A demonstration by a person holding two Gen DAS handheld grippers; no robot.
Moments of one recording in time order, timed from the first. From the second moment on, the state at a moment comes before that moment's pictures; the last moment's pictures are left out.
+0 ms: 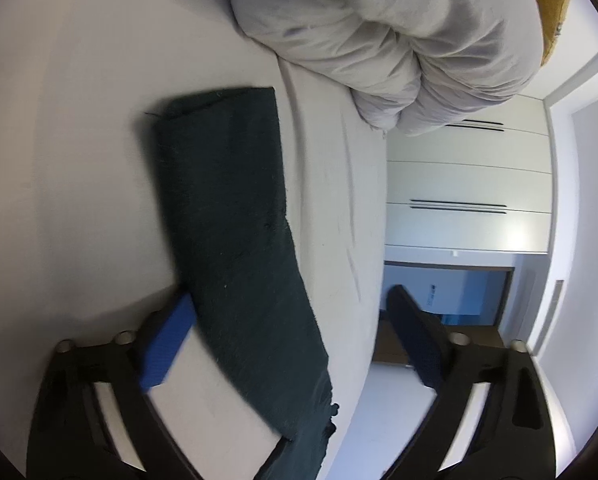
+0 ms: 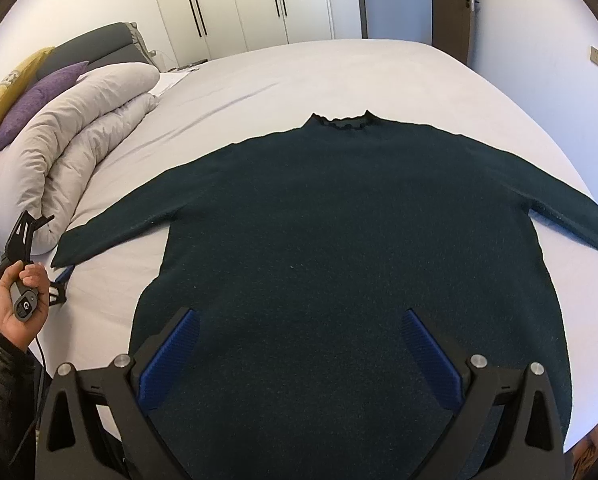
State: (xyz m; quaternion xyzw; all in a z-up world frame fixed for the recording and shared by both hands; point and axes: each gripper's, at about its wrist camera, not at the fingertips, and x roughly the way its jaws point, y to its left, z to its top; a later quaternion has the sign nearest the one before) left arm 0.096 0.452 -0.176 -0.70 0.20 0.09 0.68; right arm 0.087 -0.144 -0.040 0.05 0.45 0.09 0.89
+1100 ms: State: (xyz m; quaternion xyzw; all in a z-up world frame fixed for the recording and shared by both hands) left arm 0.099 0.464 -0.206 -0.72 0.15 0.12 0.67; right arm 0.097 -0.163 -0.064 0.10 0.46 0.09 0.88
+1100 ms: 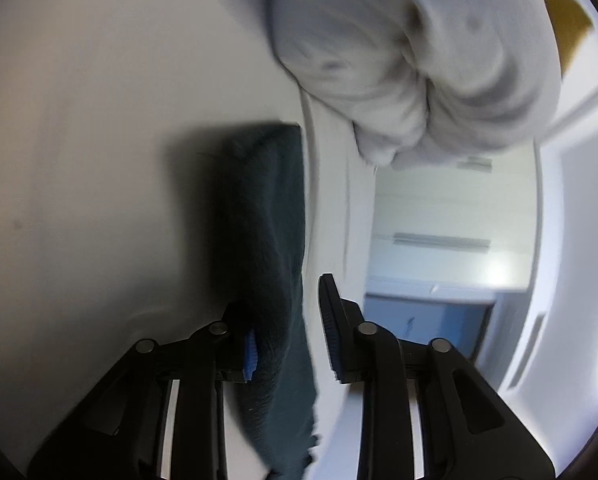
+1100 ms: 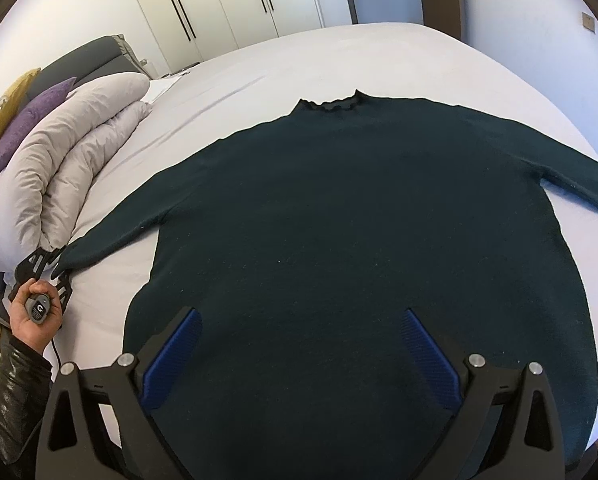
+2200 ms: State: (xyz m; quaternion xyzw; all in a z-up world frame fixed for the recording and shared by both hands) left arm 0.185 0.006 -0.140 0.20 0.28 -0.04 0.94; right arm 0.286 -0.199 -0.150 0.39 0.56 0.27 0.68
